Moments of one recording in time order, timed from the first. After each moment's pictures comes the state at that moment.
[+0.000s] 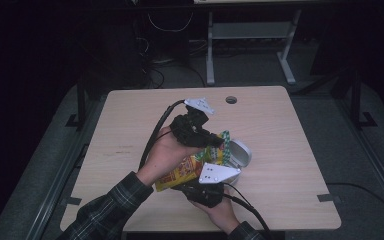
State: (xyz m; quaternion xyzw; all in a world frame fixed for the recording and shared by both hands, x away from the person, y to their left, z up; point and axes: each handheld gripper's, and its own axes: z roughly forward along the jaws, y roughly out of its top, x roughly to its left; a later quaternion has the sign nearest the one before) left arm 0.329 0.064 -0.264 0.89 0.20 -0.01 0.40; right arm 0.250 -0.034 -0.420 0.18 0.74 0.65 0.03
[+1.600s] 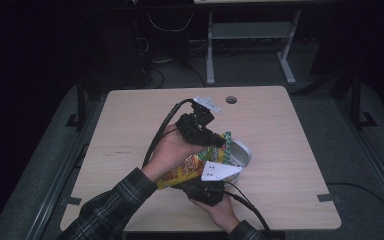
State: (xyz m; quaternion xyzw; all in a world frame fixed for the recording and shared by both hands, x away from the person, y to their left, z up) left arm 0.337 0.052 -0.267 0.90 0.21 -0.02 0.37; right arm 0.255 -0.036 -0.423 0.18 0.73 0.66 0.01
